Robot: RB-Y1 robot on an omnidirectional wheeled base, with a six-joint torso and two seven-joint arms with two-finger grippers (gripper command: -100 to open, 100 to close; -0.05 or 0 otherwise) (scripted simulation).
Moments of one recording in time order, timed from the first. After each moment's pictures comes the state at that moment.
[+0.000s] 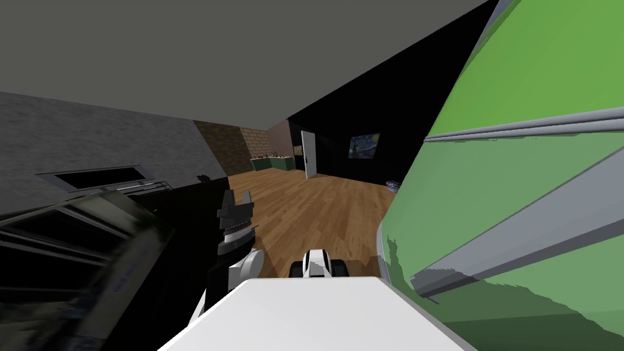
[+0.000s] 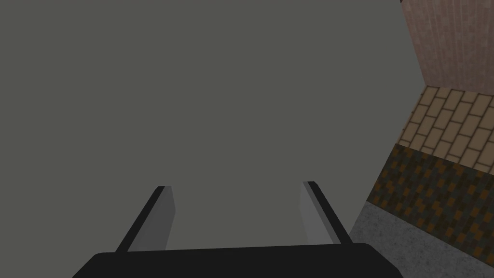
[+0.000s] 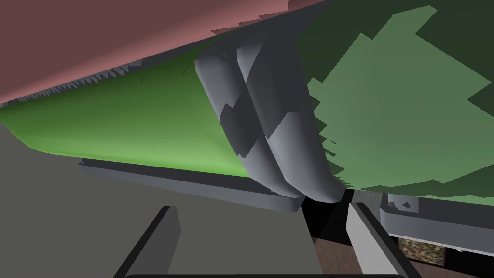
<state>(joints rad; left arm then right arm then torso) 0.52 -0.05 0.05 -2.34 0.12 -0.59 -0.16 1.05 -0.38 -1.77 -2.26 0.67 -0.40 0.57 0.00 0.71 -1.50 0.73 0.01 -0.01</state>
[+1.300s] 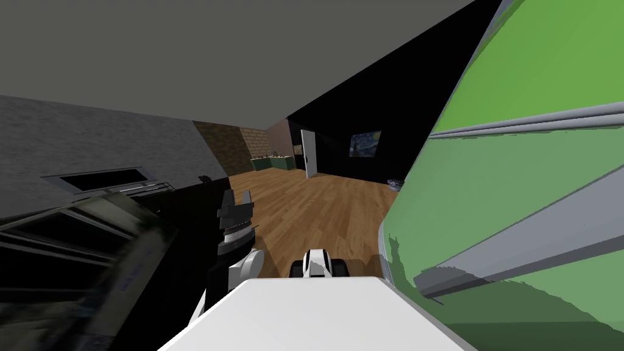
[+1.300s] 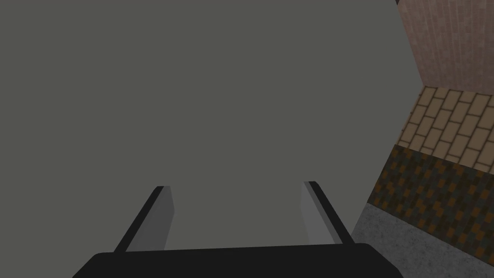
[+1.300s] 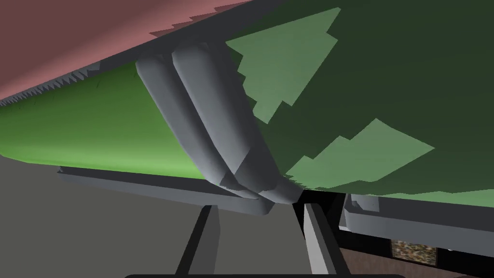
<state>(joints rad) 0.52 -0.05 0.05 -2.34 0.12 -0.59 -0.16 1.05 -0.36 -1.74 -2.27 0.68 -0.41 0.58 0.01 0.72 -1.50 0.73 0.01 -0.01</state>
